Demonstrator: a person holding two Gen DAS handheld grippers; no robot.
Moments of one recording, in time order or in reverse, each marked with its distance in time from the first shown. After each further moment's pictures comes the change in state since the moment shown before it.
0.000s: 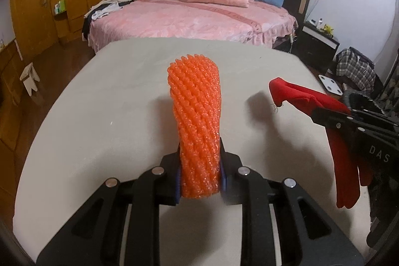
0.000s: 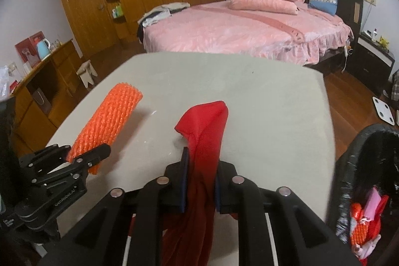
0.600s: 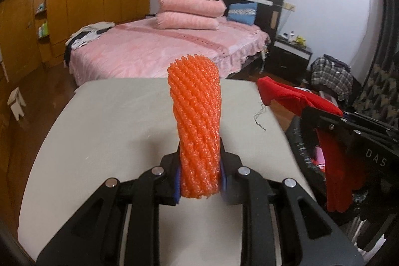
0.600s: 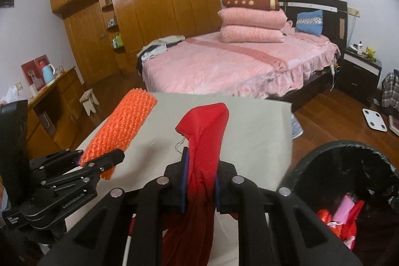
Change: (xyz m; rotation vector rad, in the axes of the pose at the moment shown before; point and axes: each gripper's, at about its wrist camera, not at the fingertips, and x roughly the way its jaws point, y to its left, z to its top) left arm -0.063 -0.079 0.029 0.080 -0.124 -0.119; right arm -0.099 -0.043 0.016 0.036 -0.186 -0.006
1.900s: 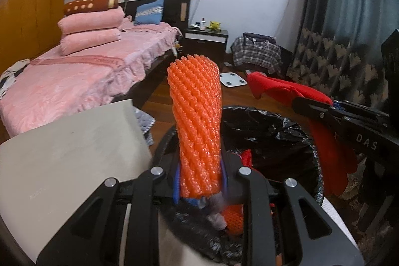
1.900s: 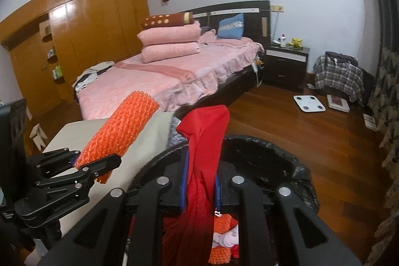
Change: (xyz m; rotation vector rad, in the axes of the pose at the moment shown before) left arm 0.064 -0.220 0.017 0.277 0.017 -0.379; right arm -0.117 -0.183 -0.024 0.180 -0.084 -0.341
